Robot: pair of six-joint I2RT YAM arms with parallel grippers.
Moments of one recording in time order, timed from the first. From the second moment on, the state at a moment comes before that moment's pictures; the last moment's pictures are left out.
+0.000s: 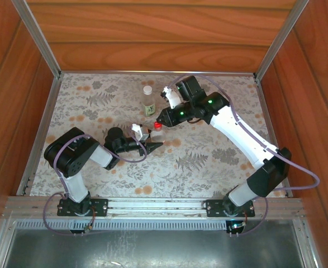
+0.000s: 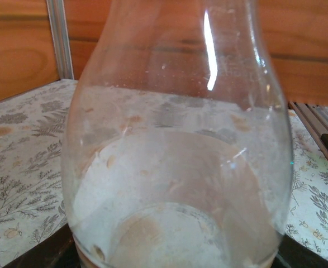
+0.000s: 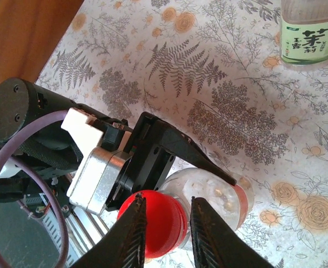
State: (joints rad) left arm -0.60 1.79 0.42 1.29 0.74 -0.02; right arm 0.70 1.54 1.56 -0.92 -0.43 0.17
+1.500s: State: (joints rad) left arm -0.59 1.80 0.43 1.29 0.75 -0.03; right arm 0.71 1.52 1.56 -0.95 -0.38 0.13
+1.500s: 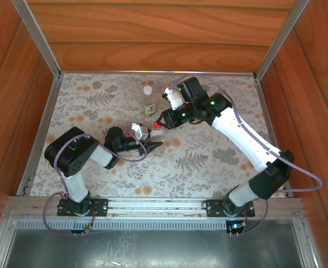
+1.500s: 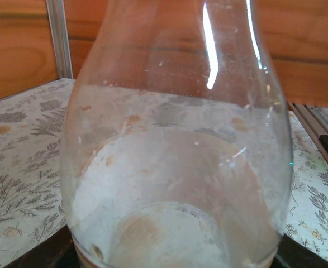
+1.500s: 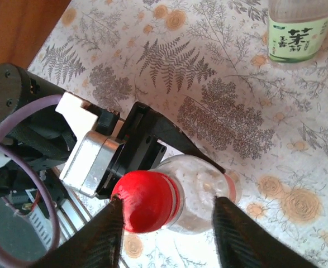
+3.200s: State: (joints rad) left arm -0.58 1.80 0.43 1.29 0.79 -0.03; right arm 0.64 1.72 1.74 -1.15 -0.72 -0.87
